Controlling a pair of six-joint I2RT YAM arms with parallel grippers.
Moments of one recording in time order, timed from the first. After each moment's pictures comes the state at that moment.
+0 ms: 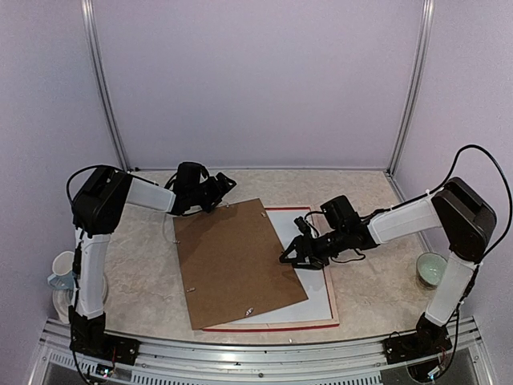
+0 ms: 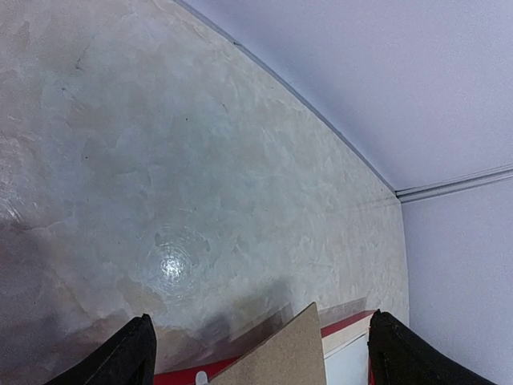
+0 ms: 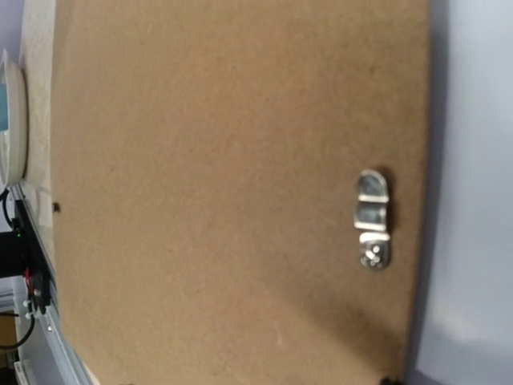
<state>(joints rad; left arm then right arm) -0.43 2.24 1.41 0.38 0.21 -0.93 0.65 1.77 0.86 0.08 -0.67 0.65</state>
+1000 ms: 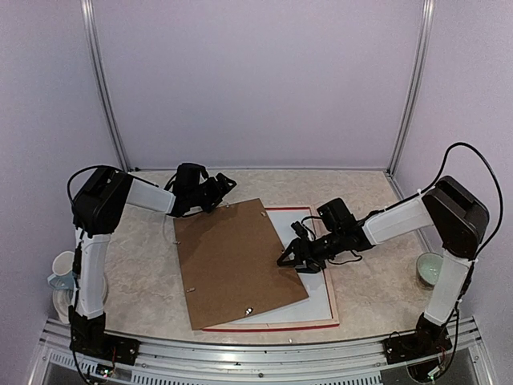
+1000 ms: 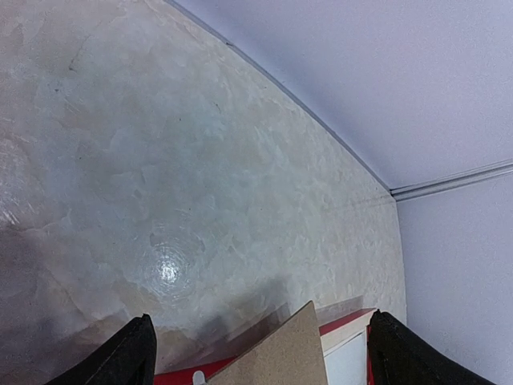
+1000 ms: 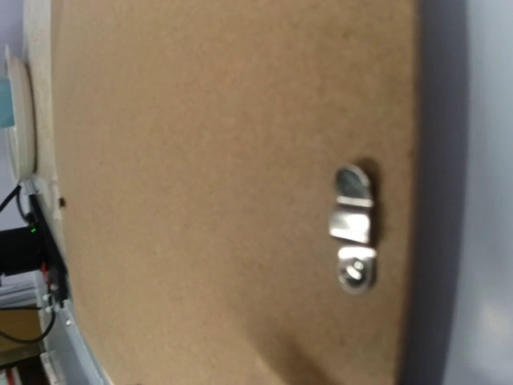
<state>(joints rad) -0.43 2.24 1.39 0.42 0.23 -0.94 0.65 1.83 0.88 0.09 -0.71 0.70</state>
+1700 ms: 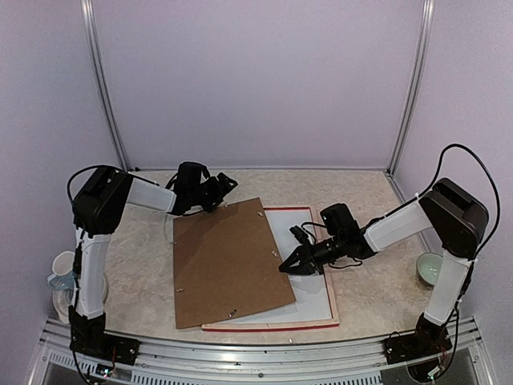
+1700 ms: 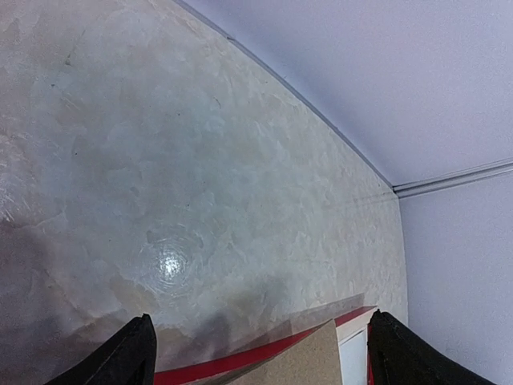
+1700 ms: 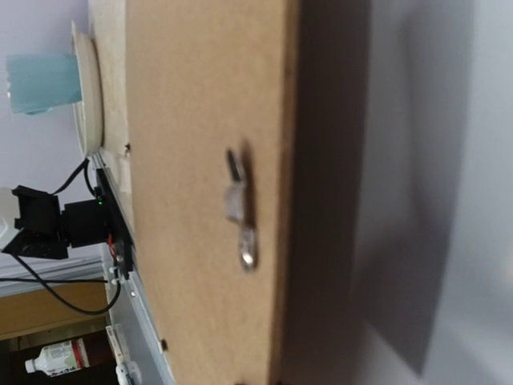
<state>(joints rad) -0.43 2.24 1.41 0.40 0.23 -0.93 0.66 1.84 0.79 0.27 -0.85 0.83</state>
